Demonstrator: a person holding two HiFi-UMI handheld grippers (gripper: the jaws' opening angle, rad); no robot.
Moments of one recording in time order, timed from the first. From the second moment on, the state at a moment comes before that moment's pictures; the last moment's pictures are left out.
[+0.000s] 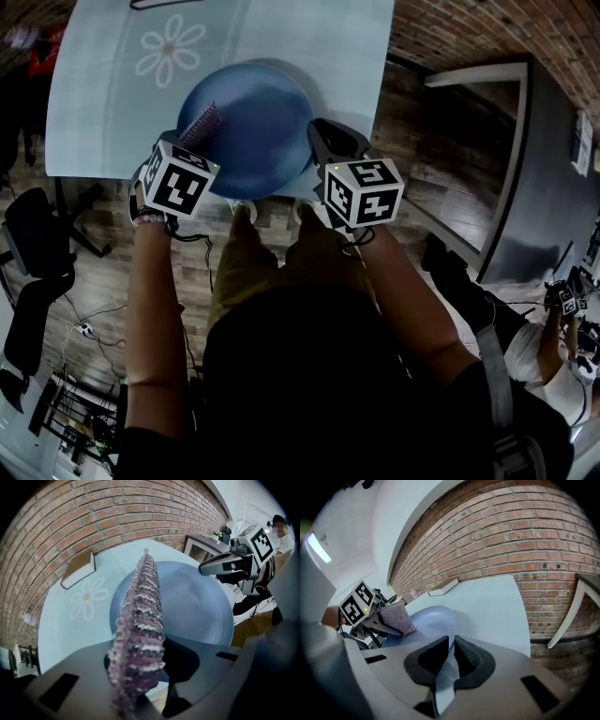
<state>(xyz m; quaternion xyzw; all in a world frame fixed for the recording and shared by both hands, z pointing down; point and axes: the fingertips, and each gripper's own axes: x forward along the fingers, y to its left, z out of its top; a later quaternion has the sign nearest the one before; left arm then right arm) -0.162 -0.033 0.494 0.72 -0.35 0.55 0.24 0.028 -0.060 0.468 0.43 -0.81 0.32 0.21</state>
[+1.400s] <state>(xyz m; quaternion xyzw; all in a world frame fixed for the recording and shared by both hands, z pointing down) -0.044 0.032 0.496 0.79 -0.19 0.54 0.21 0.024 -0.059 0.467 0.44 -0.81 0.33 0.20</state>
